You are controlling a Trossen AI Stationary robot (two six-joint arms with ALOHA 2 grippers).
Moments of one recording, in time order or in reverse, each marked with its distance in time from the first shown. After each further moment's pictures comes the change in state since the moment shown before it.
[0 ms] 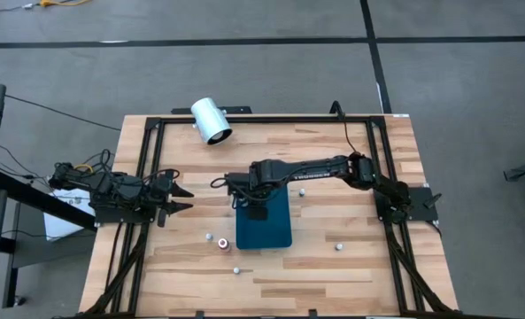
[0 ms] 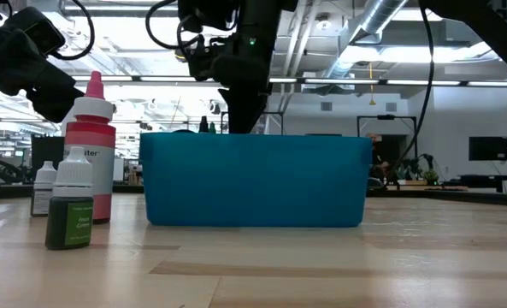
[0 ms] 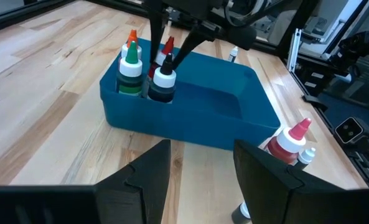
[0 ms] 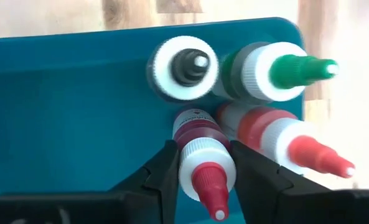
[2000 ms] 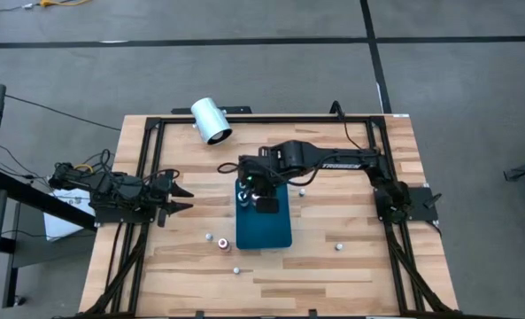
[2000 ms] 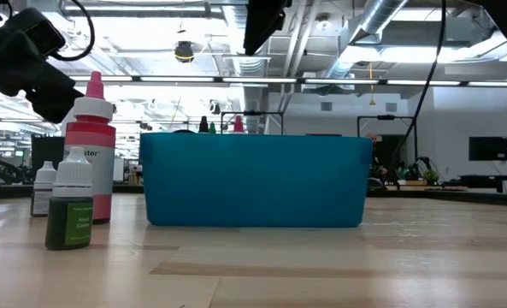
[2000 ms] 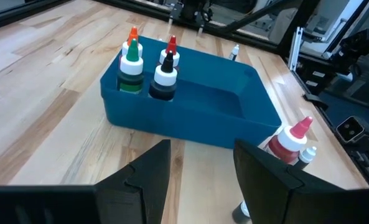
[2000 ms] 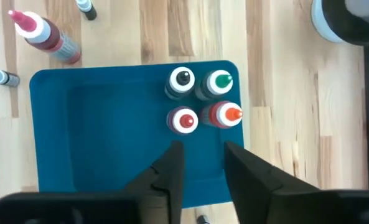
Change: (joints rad) left arm 0.000 0.002 0.001 -0.009 -0.001 -0.004; right arm 0.034 -0.157 0.237 -0.236 0.010 -0.012
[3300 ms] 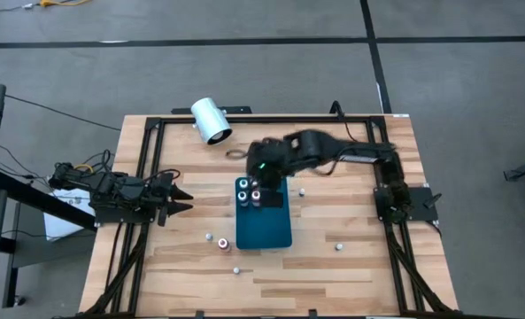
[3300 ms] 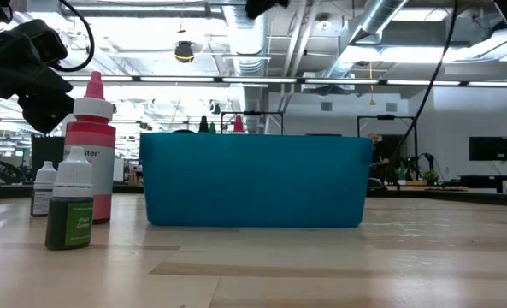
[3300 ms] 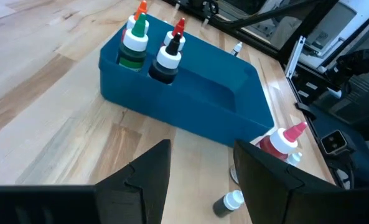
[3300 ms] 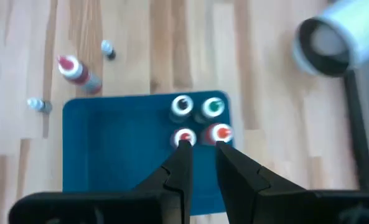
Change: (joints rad) left arm 0.000 0.000 0.000 -0.036 0.022 -0.182; right arm -0.021 -0.115 -0.003 0.054 -0.032 -0.016
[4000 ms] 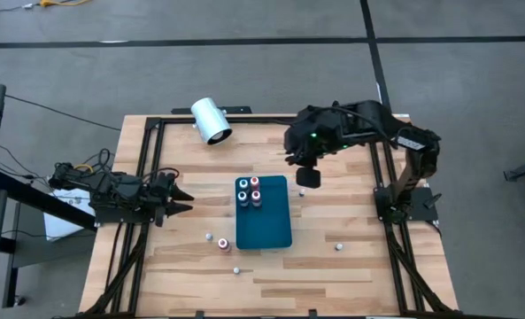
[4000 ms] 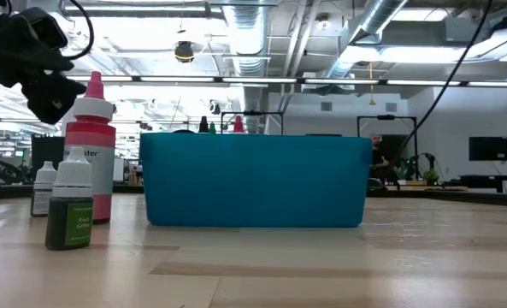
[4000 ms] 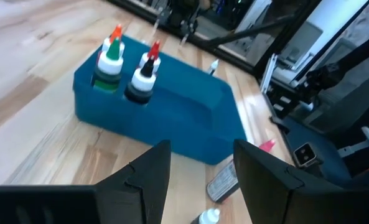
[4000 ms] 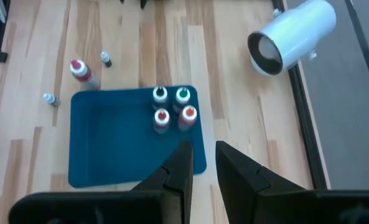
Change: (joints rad) left arm 0.000 0.000 0.000 0.105 0.037 0.013; right arm -0.046 -0.270 -0.059 -0.099 -0.002 -0.047
